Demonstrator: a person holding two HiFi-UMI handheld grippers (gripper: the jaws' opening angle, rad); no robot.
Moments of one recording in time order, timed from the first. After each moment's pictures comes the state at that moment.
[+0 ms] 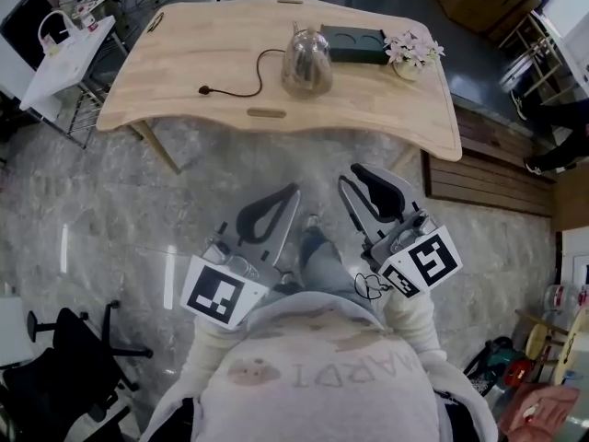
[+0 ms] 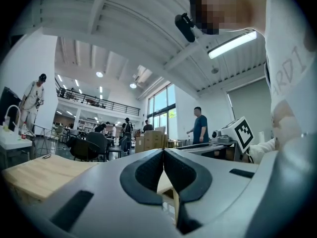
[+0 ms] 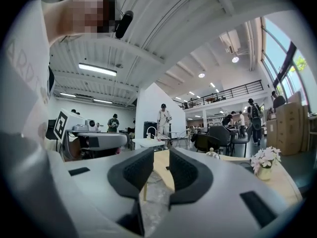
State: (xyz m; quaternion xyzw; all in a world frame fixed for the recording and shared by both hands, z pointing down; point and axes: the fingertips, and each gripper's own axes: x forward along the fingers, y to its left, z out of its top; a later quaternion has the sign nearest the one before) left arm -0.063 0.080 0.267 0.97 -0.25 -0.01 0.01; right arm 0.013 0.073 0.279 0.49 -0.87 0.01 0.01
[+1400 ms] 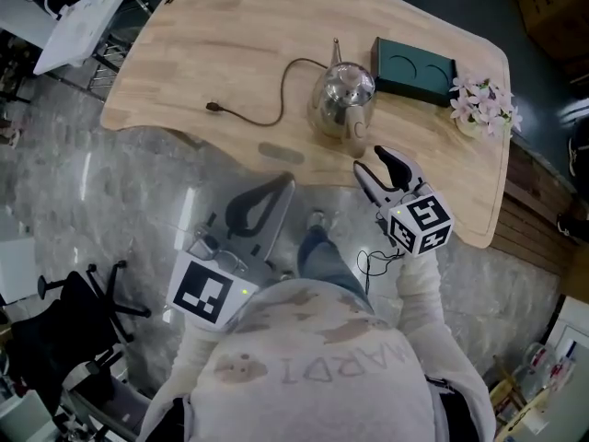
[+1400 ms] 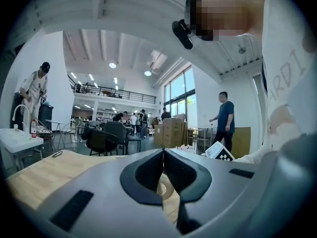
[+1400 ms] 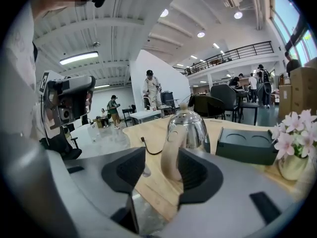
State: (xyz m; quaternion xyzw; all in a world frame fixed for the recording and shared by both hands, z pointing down) left arm 0.007 -0.183 0.296 0.94 -0.34 0.06 0.04; right arm 0.132 -0.233 0.447 0.43 -0.88 0.16 0.13
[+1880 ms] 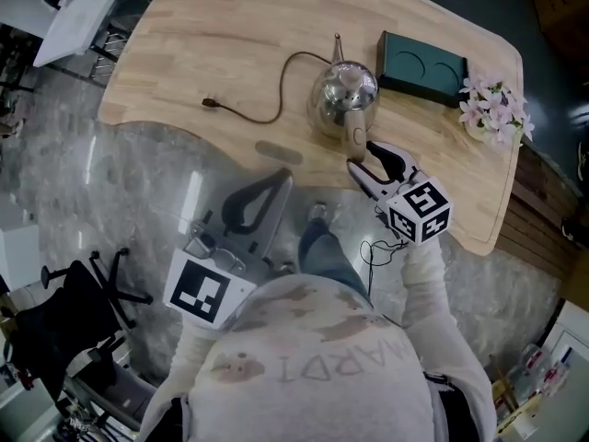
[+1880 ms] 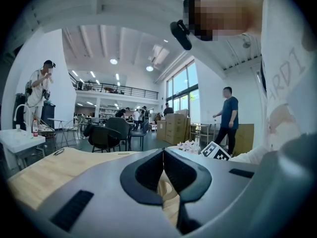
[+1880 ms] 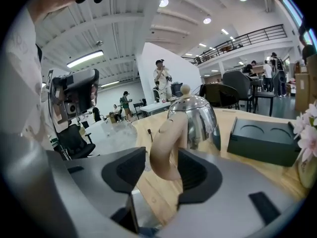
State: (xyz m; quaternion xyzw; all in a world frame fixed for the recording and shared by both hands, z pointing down) left arm 0.021 -0.214 0.311 0.93 -0.35 0.09 0.05; right arm 0.125 -0.258 0.481 0.35 -0.90 0.20 0.16
